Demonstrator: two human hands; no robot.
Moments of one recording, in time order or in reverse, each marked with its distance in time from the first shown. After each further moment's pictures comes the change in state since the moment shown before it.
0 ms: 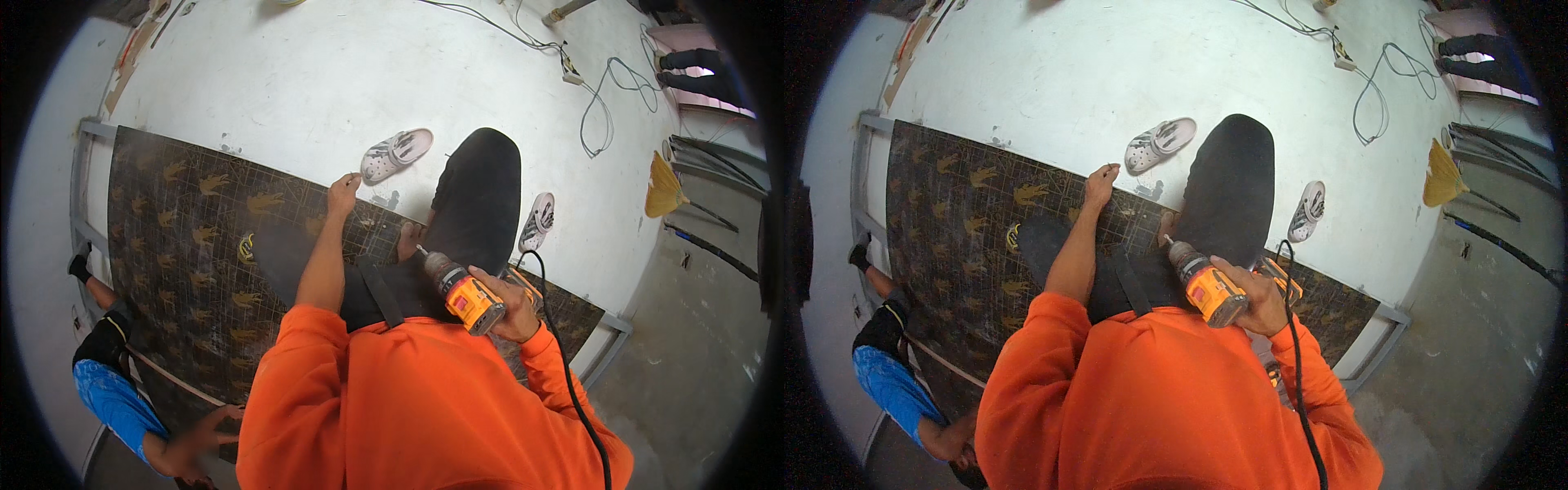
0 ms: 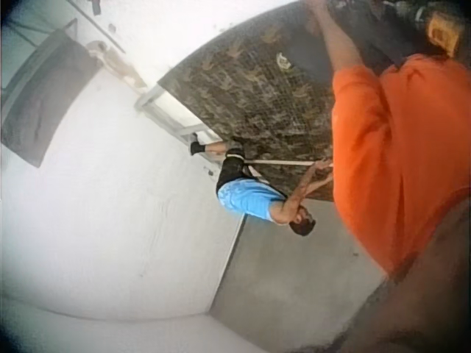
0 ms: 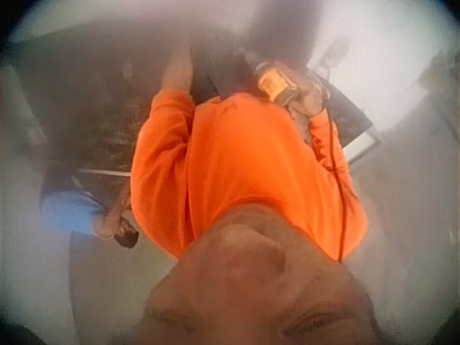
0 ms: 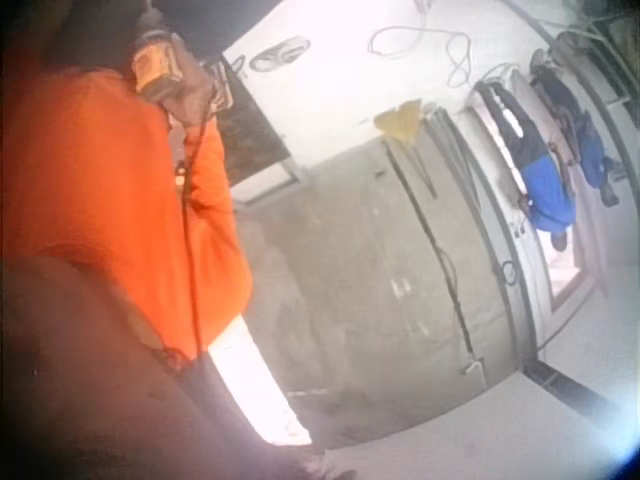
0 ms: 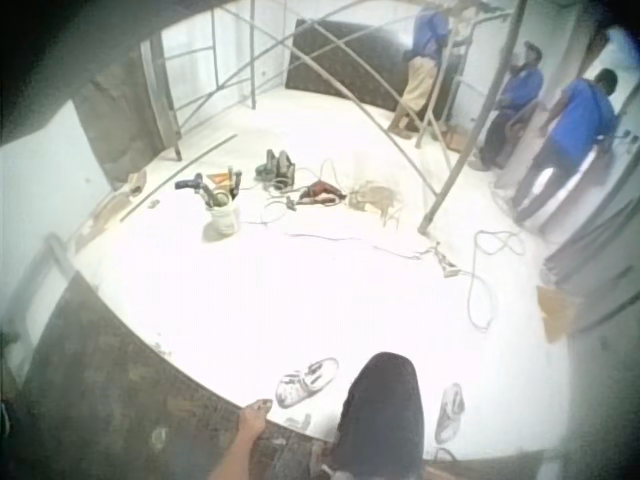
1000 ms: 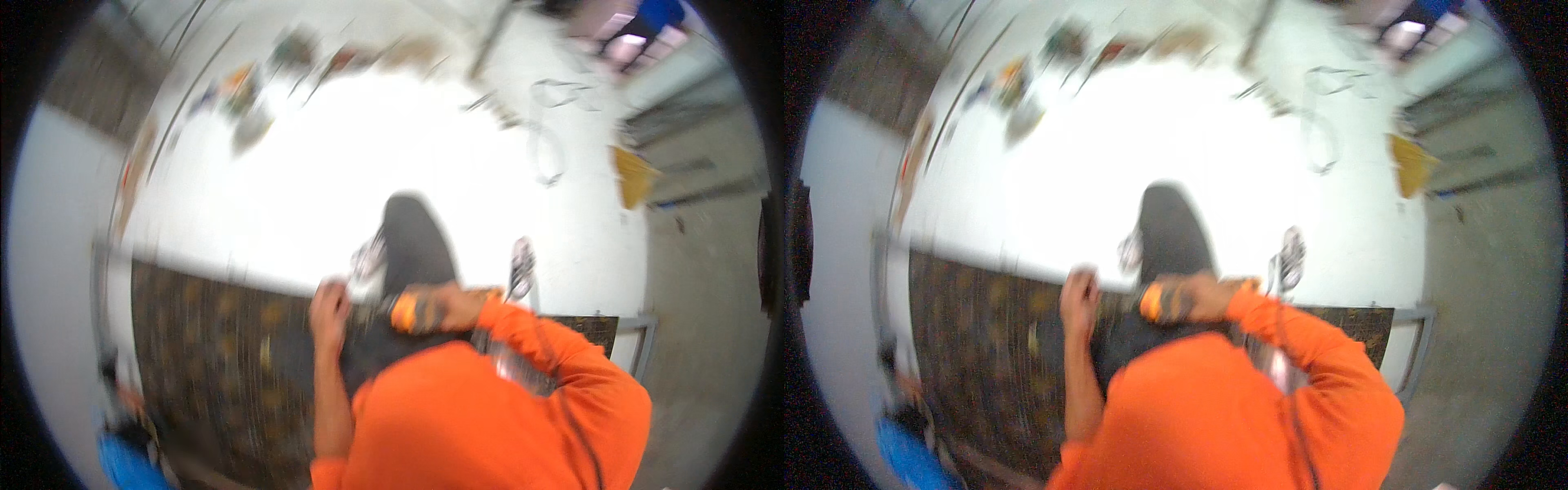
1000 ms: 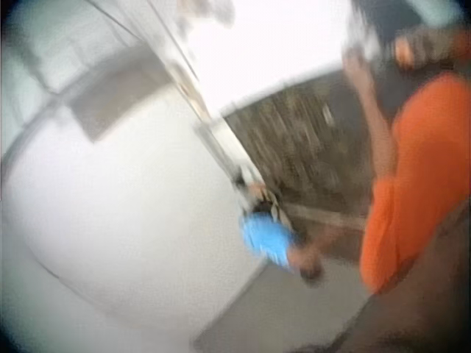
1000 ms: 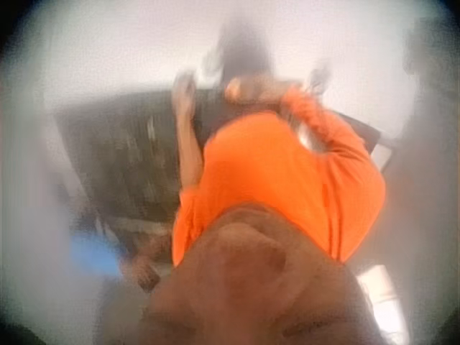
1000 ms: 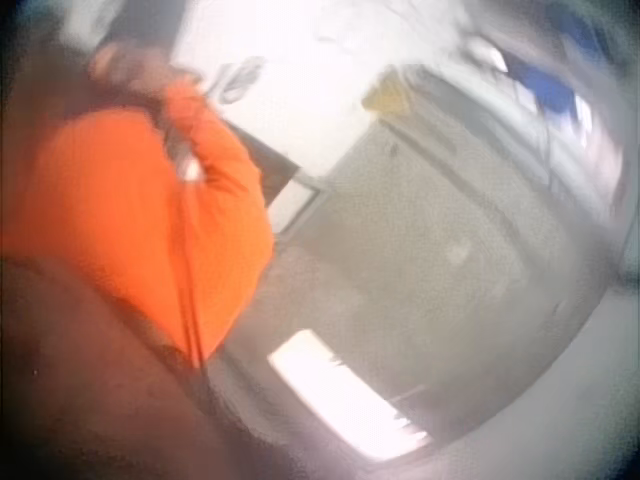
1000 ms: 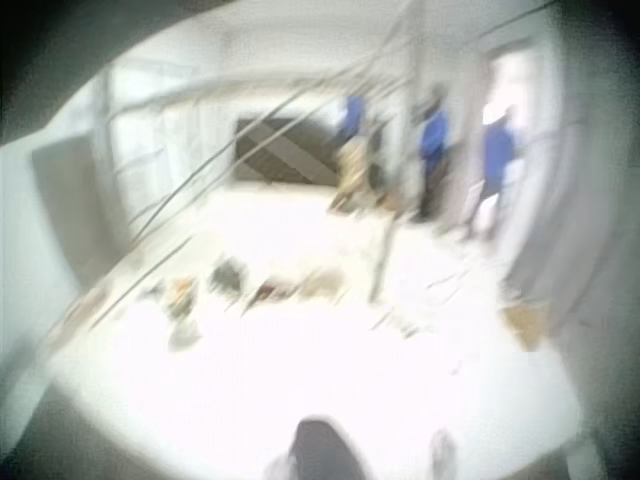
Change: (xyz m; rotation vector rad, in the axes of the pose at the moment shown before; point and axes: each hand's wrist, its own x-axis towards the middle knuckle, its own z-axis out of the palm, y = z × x) left_hand -0.174 0.178 -0.071 -0.129 0.102 0.479; right_hand 0.082 0.030 -0.002 0.033 -0.132 -0.208
